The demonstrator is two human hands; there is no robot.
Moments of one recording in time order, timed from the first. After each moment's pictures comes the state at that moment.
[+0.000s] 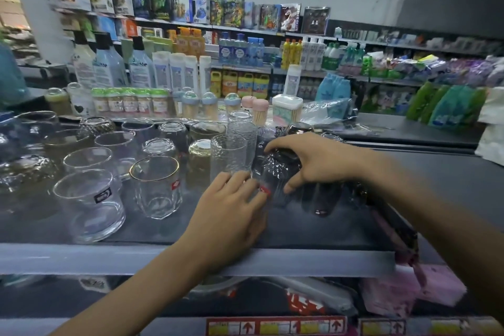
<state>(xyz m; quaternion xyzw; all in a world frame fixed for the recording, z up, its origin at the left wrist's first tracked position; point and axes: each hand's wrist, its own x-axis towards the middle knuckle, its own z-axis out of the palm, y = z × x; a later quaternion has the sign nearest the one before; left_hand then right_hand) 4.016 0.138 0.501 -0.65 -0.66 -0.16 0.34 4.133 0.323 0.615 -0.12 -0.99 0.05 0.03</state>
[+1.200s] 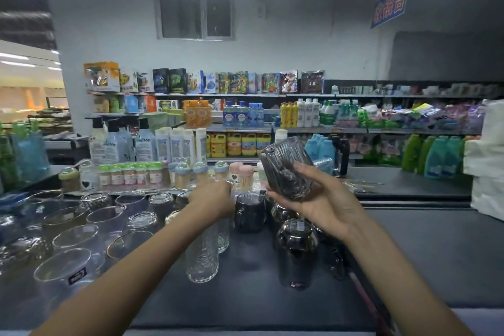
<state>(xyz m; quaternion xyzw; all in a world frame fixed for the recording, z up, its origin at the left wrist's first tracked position) 3.968 0.258 0.617 -0.42 -0.91 -0.05 0.06 4.189 0.351 0.639 -0.03 -0.46 0.85 0.25</state>
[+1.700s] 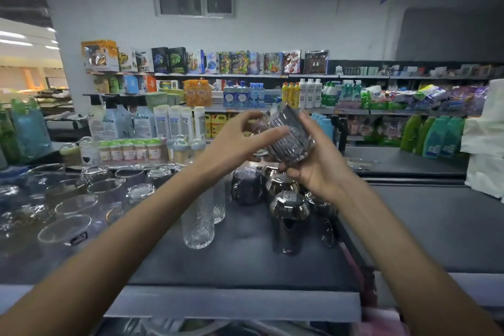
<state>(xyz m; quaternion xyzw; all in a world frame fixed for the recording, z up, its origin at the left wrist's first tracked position) 4.056 0.219 0.673 -0.54 -0.64 -0.54 -0.11 4.188 0.350 0.651 -0.10 -0.57 0.76 0.29</state>
